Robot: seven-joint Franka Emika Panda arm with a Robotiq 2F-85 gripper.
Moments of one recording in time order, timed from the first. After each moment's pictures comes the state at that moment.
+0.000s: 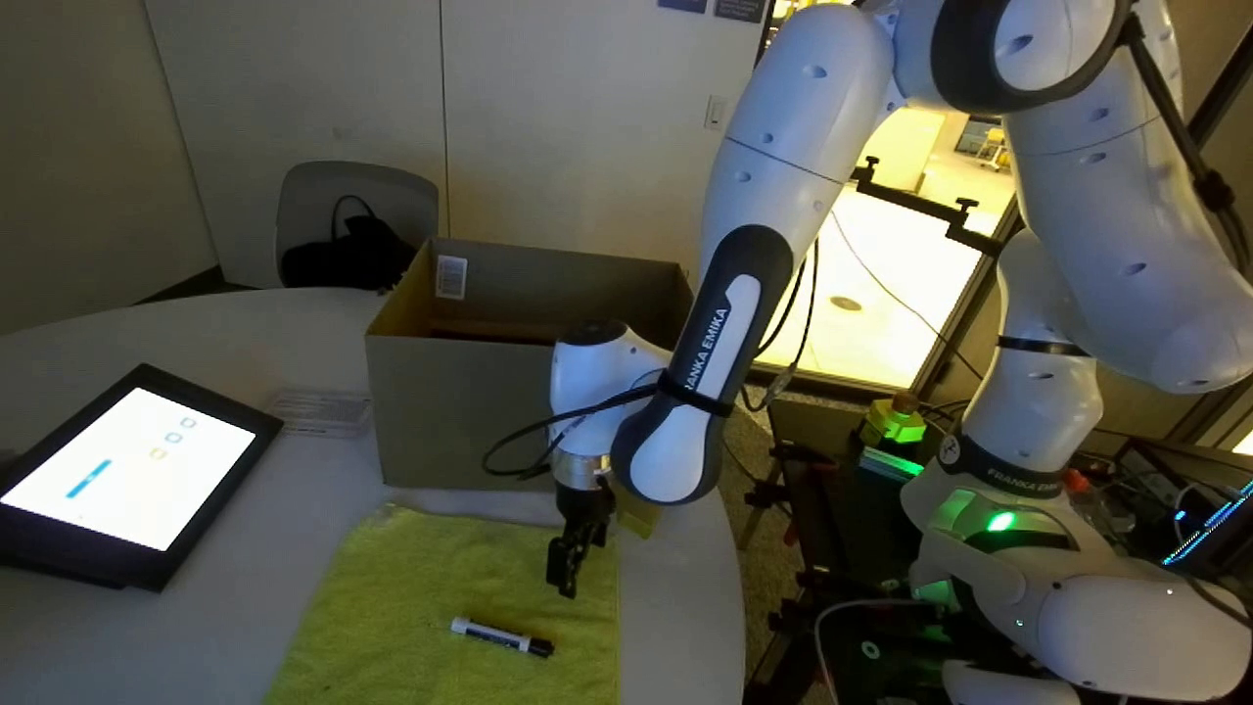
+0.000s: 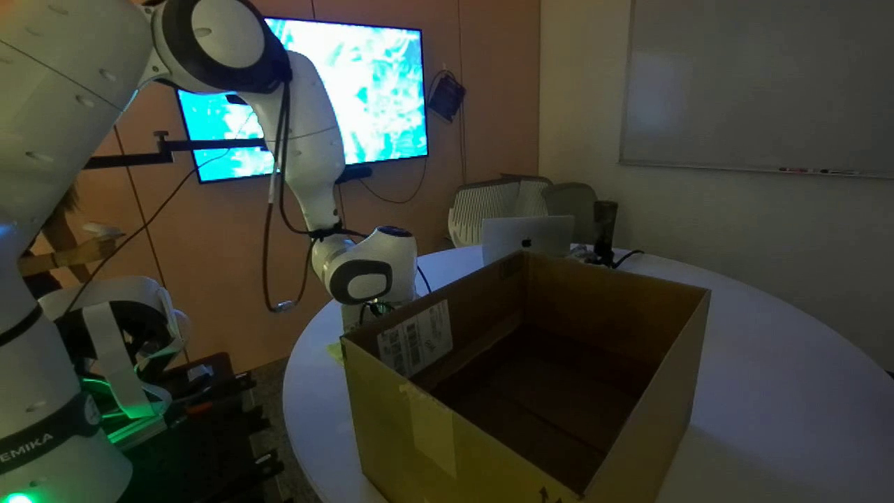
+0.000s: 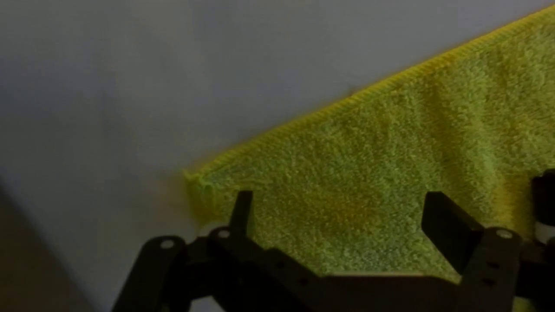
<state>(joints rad) 0.13 0.70 0.07 -2.23 0.18 2.87 0.26</state>
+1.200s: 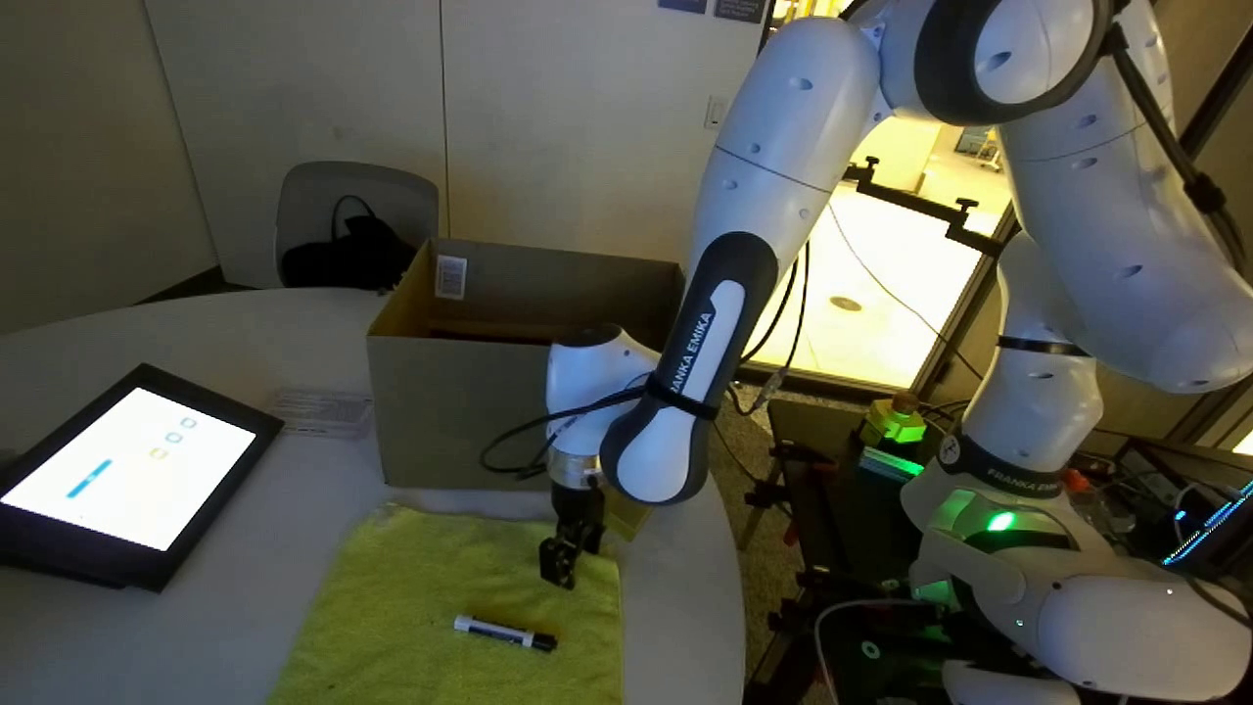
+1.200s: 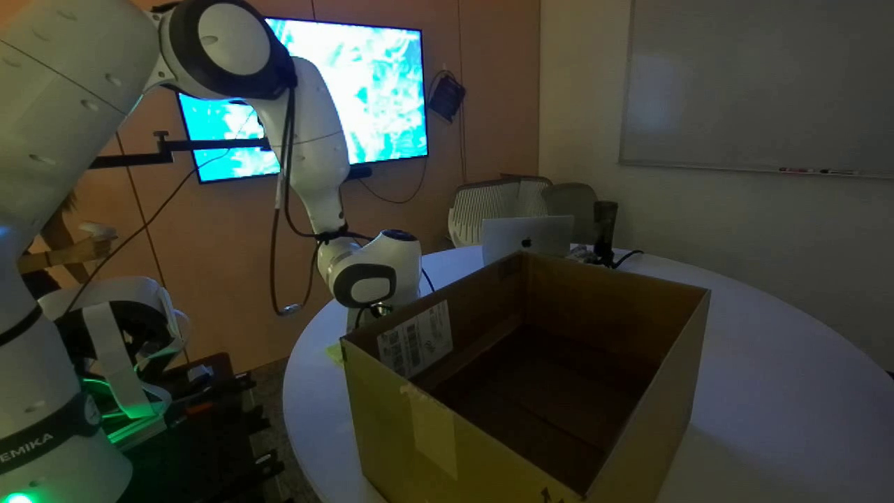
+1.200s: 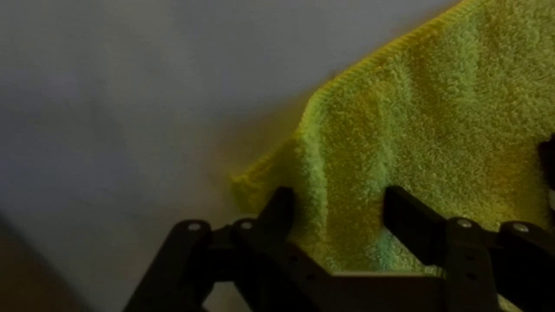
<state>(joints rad) 0.13 0.73 0.06 -2.21 0.21 2.88 0.33</state>
